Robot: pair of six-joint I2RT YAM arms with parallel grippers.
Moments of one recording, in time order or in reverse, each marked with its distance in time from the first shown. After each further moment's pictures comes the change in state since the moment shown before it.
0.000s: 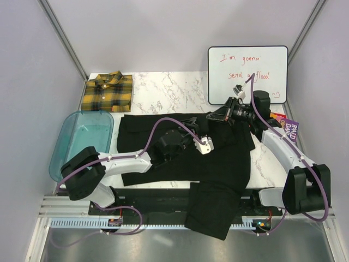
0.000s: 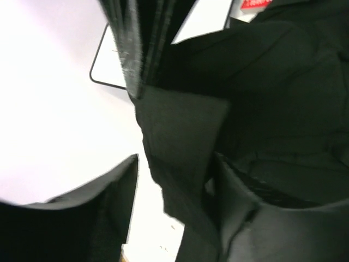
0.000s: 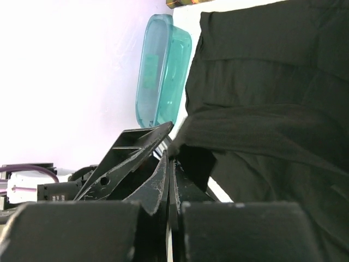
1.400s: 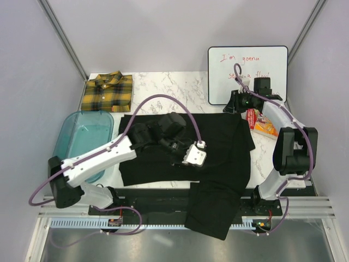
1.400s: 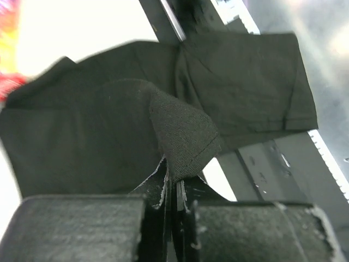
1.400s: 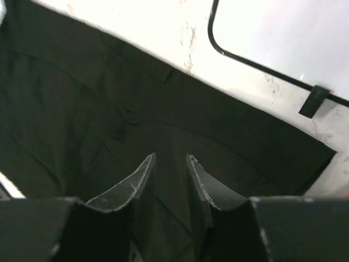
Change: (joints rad) left arm 0.000 -0.182 0.543 -1.365 0.872 -0.140; right arm -0.171 0.379 0.386 -0.436 0.222 -0.978
